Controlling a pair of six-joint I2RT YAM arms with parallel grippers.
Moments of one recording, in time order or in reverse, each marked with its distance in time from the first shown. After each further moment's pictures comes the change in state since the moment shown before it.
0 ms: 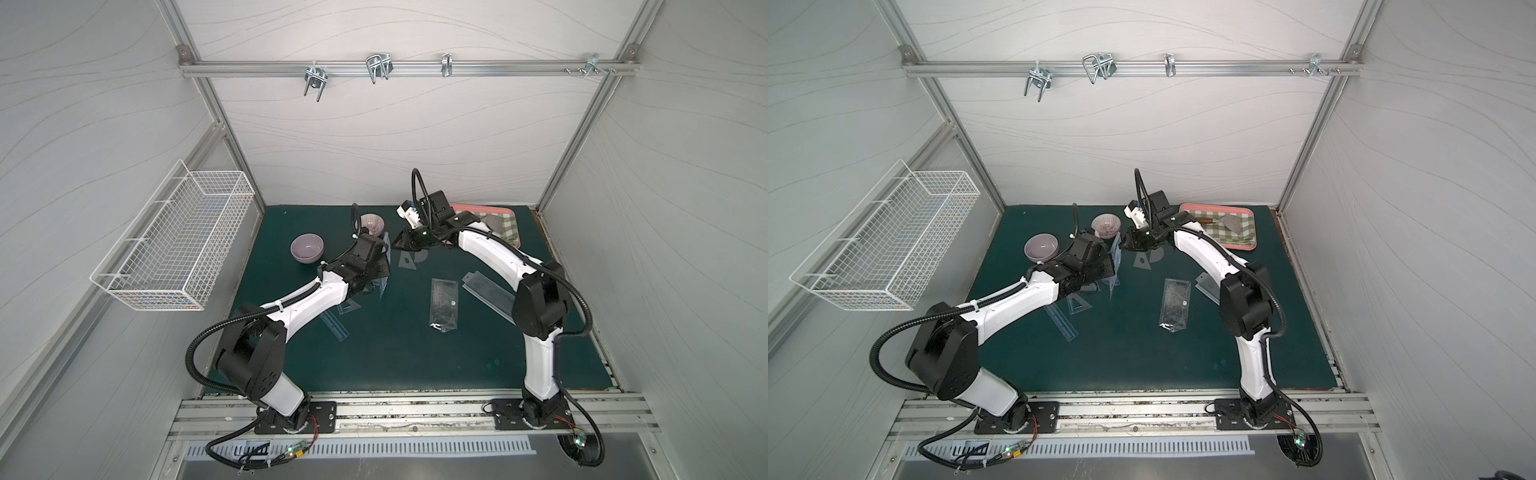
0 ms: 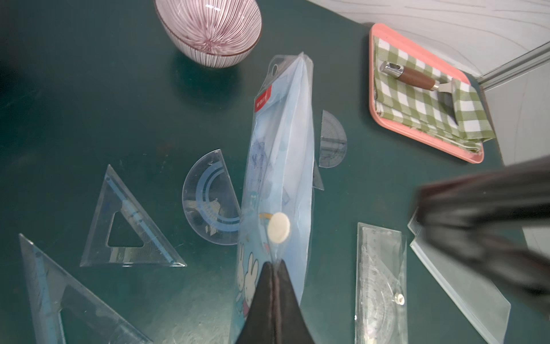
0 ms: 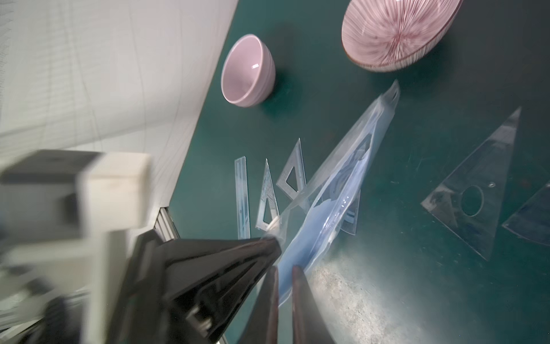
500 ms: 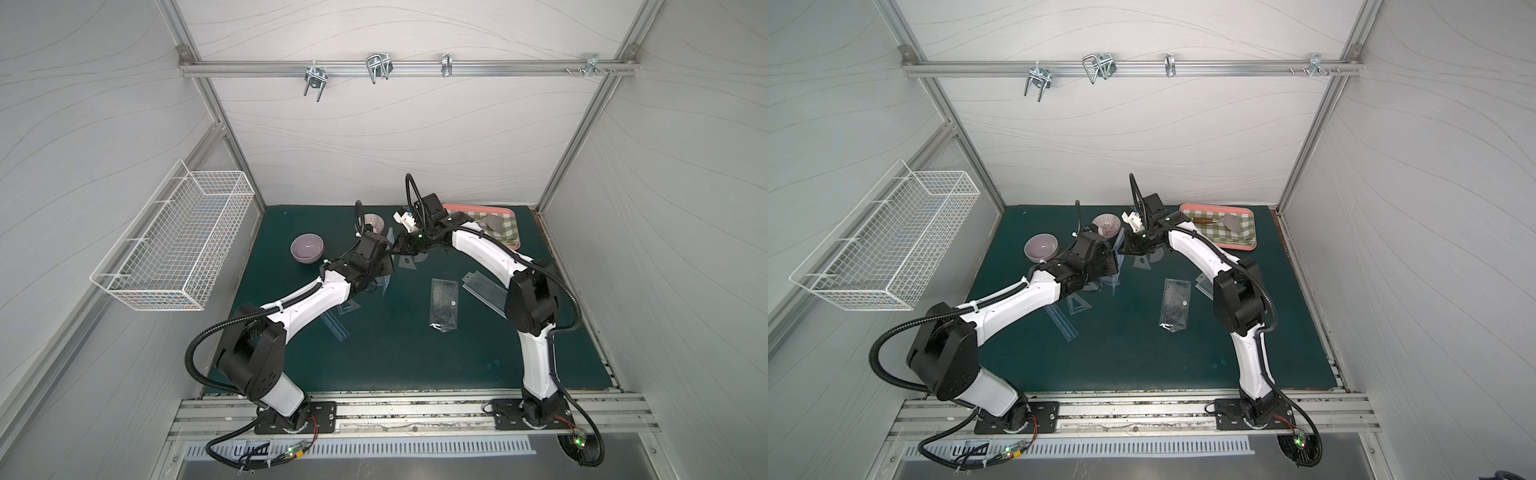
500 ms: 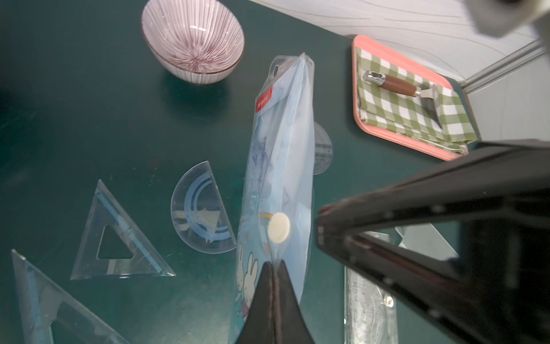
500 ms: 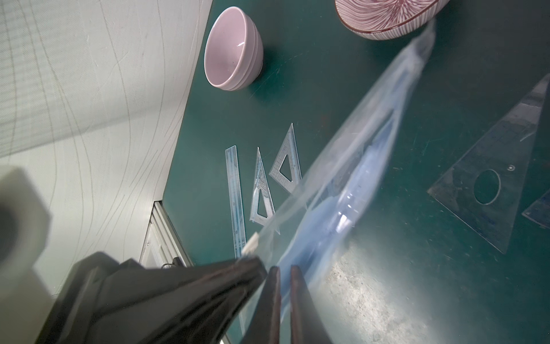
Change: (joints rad) left arm -0.031 0.002 0.031 0.006 -0.019 0.016; right arm 0.019 0.056 0.061 -0.058 0.002 0.000
